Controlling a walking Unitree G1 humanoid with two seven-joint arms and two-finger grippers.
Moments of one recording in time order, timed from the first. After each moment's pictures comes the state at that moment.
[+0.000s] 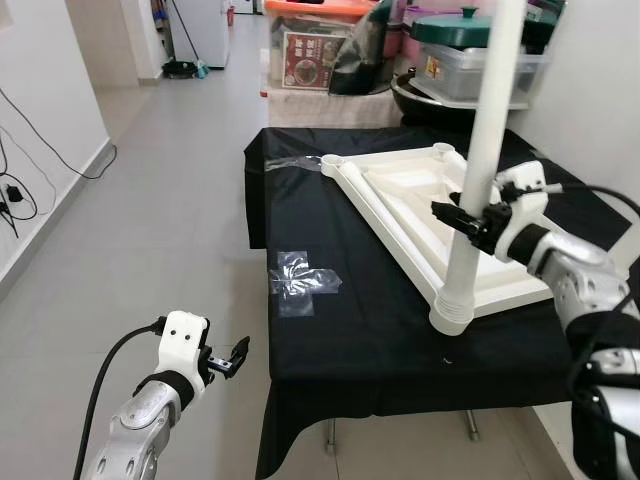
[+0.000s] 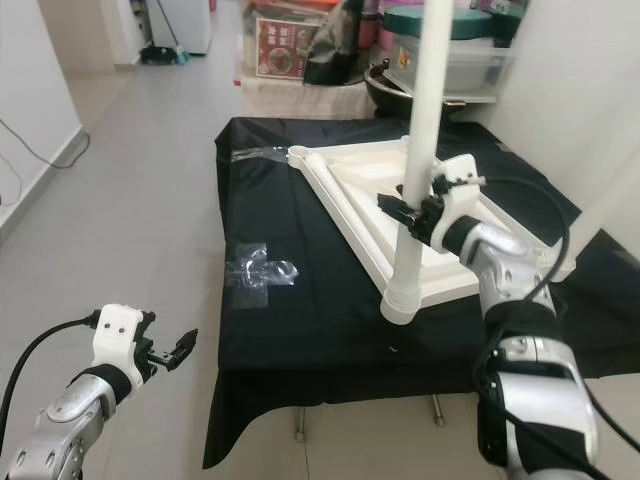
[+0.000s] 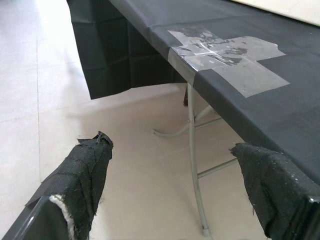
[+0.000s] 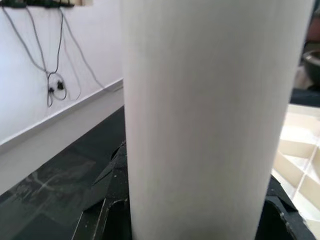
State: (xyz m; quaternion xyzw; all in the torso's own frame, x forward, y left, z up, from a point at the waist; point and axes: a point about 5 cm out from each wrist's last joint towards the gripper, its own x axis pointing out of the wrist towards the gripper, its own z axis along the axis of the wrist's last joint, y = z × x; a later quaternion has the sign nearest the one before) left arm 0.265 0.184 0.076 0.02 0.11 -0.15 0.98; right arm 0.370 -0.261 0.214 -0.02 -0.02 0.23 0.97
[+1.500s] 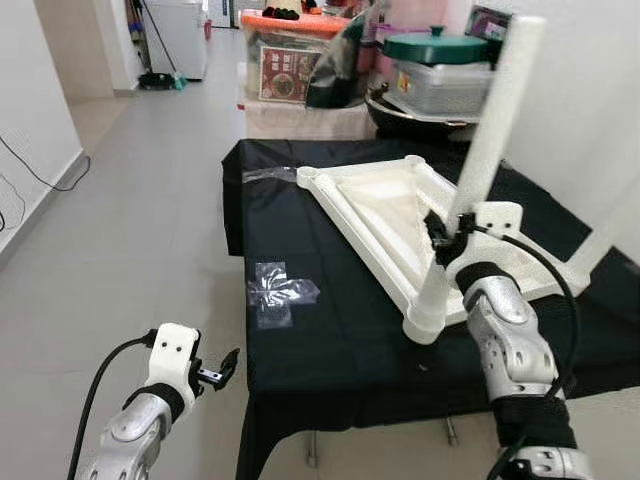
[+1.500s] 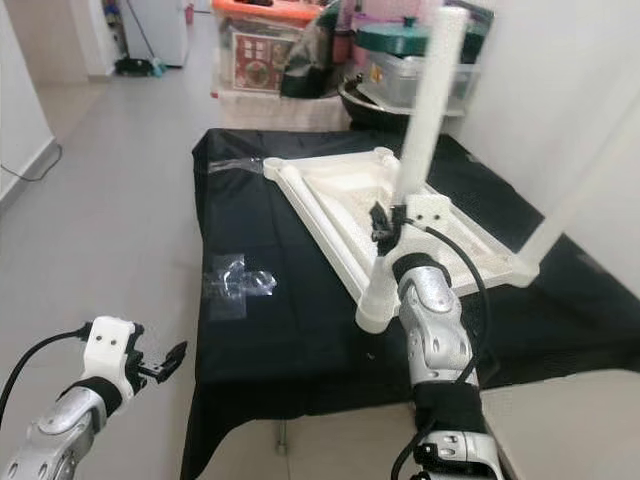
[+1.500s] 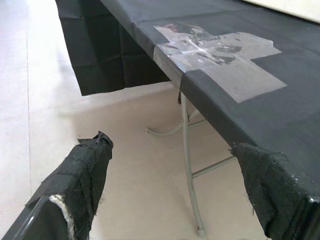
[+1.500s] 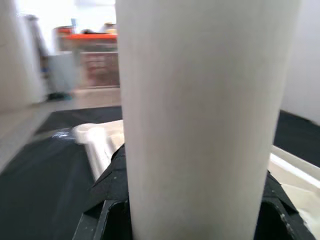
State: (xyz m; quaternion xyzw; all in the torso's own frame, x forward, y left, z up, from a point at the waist) left arm 0.259 0.194 0.065 0.03 0.13 -0.13 0.98; right arm 0.338 -0.198 0.175 0.06 -0.04 -0.08 0.99
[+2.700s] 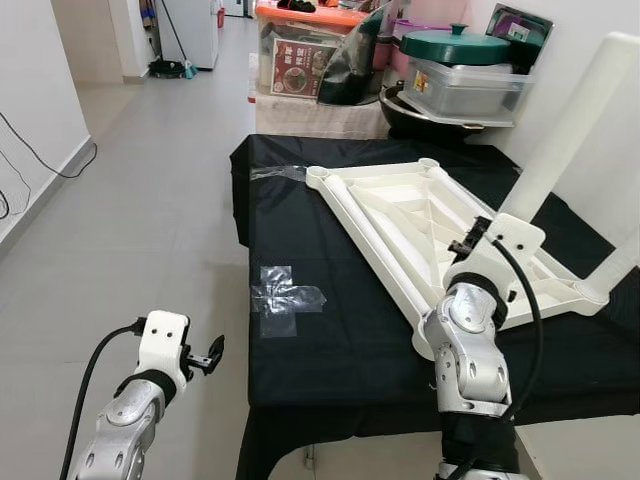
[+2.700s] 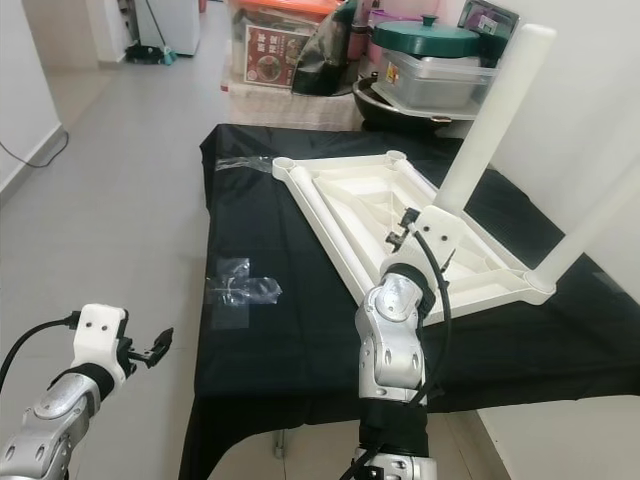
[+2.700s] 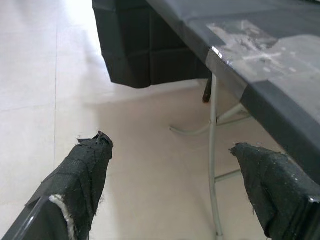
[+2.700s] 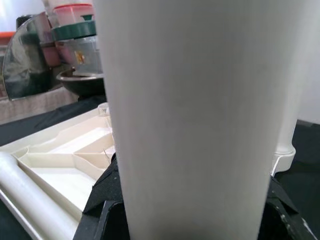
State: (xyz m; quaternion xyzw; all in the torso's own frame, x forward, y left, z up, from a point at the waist) left arm 0.271 0.204 0.066 0.04 0.14 -0.09 0.99; right arm 0.317 -0.173 0.192 0.08 -0.04 -0.31 0.95
